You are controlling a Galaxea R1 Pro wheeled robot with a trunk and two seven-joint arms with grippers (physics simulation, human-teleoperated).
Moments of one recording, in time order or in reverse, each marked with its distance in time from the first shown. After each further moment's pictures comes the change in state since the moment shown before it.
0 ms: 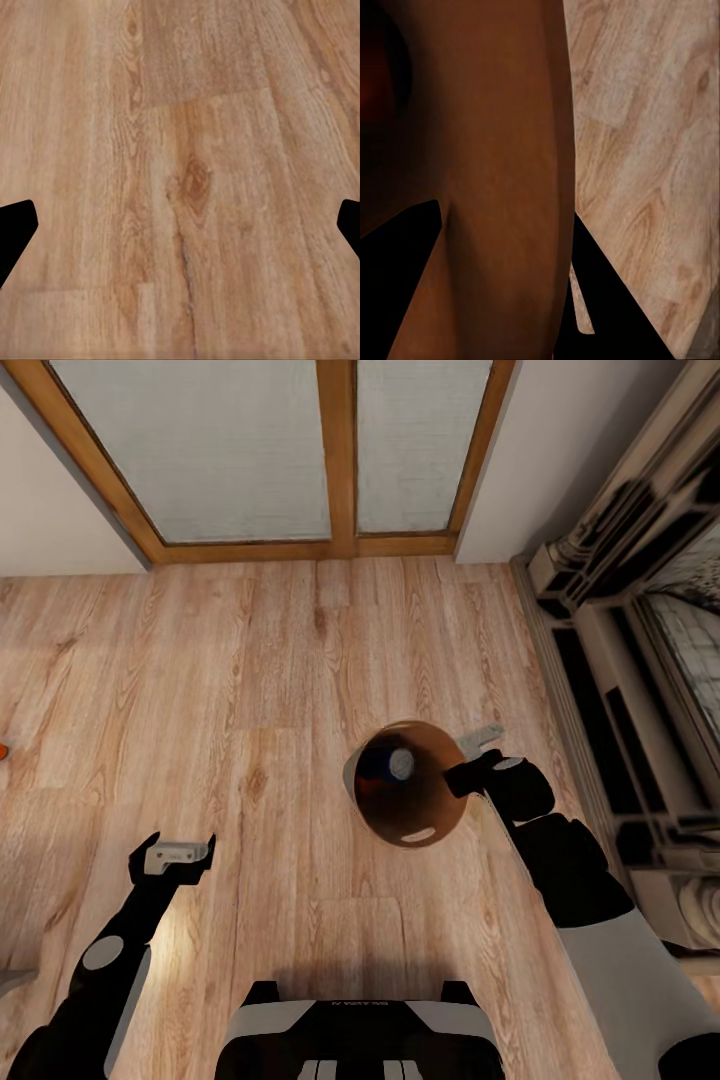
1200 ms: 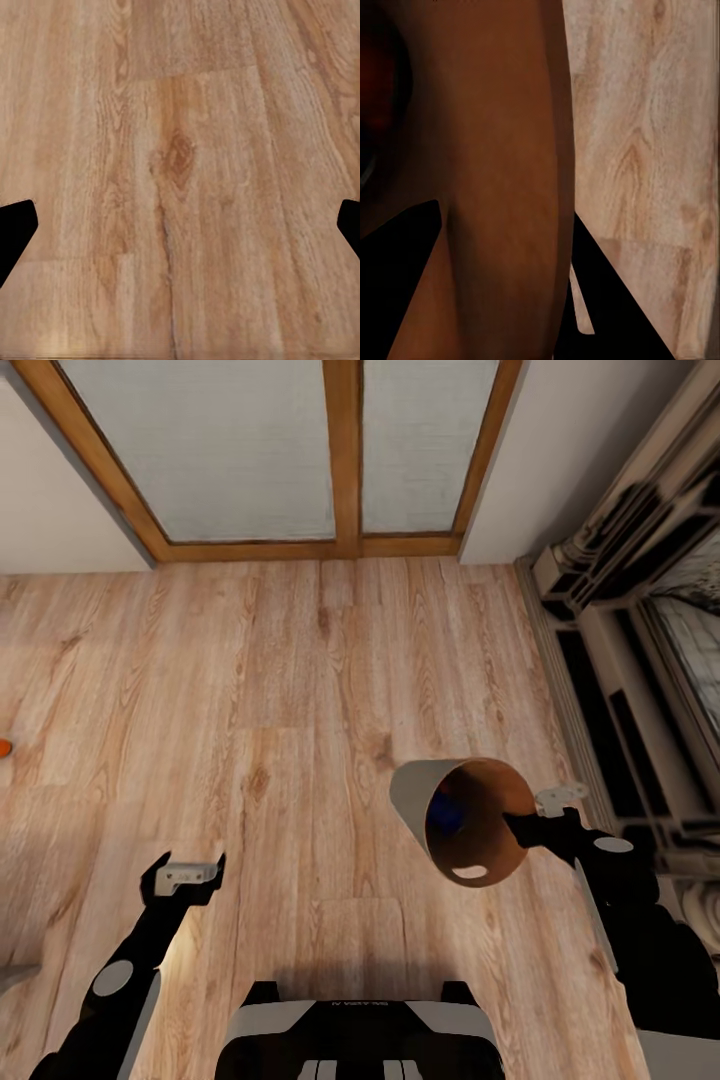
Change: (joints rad) left arm 0.047 -0.038 -0.002 0.046 0.008 -0.065 -0.006; right arm 0.327 -0.068 -0.387 -0.102 -0.019 -0.292 0.123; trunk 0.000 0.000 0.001
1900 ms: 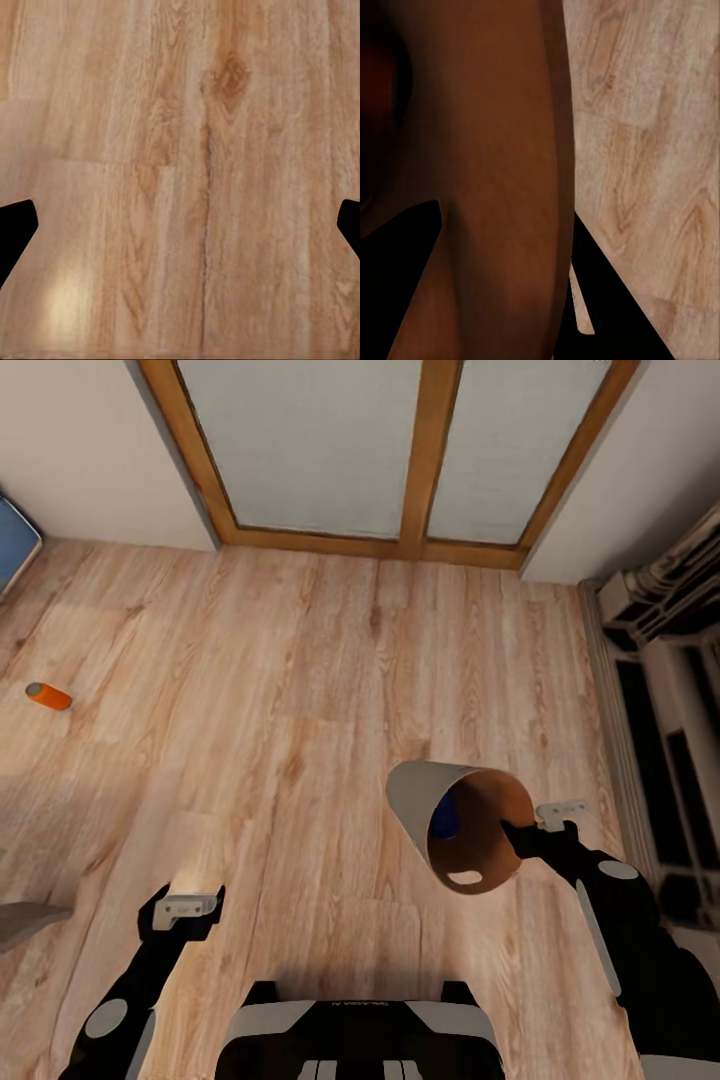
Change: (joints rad) left arm 0.090 -0.007 0.000 0.012 0.006 -0.004 0.001; right arm 0.058 0.022 -0.046 0.054 -0.074 -0.173 -0.010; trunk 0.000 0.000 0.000
